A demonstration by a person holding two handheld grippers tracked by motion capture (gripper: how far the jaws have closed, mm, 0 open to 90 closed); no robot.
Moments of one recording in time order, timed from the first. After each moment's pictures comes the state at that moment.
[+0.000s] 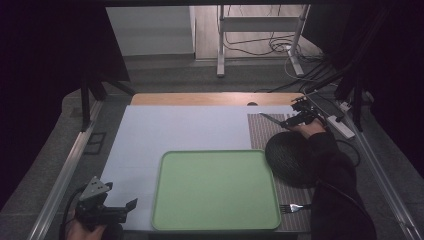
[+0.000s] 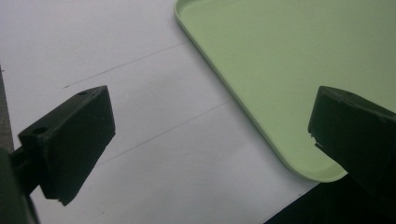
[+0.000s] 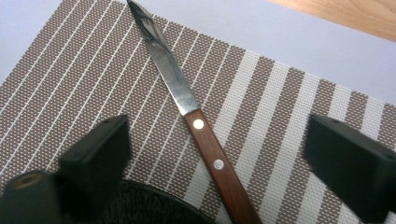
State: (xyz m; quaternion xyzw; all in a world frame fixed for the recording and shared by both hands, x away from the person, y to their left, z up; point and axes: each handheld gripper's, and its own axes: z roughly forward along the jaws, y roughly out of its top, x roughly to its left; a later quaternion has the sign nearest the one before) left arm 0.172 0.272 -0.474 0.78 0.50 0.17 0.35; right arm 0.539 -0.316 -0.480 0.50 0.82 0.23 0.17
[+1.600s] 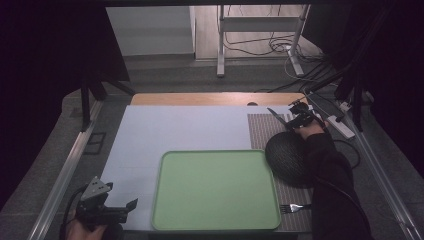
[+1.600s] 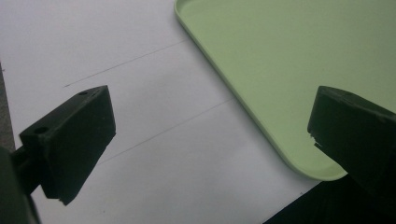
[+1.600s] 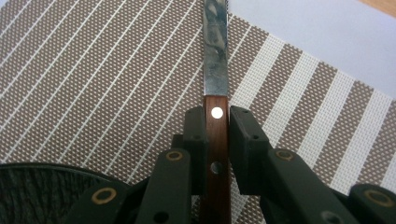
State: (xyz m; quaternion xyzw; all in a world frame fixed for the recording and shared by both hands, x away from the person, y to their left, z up) left arm 0.172 0.271 -0.474 0.78 0.50 0.17 0.34; right arm 0.550 -0.322 -0.498 0.45 0.86 0.21 0.14
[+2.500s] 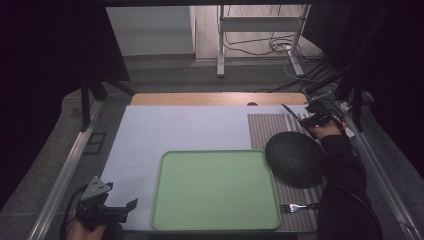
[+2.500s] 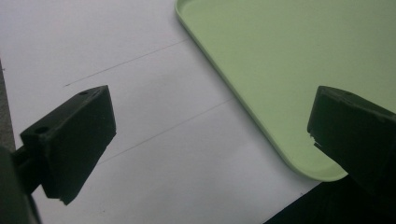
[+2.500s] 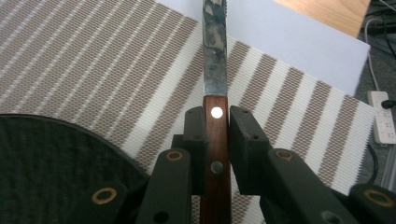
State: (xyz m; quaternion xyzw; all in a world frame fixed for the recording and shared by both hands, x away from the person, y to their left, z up) left arm 0.173 0.271 -0.474 0.78 0.50 0.17 0.34; right arm 0.532 -0.362 -0.473 0.47 0.84 0.22 0.18
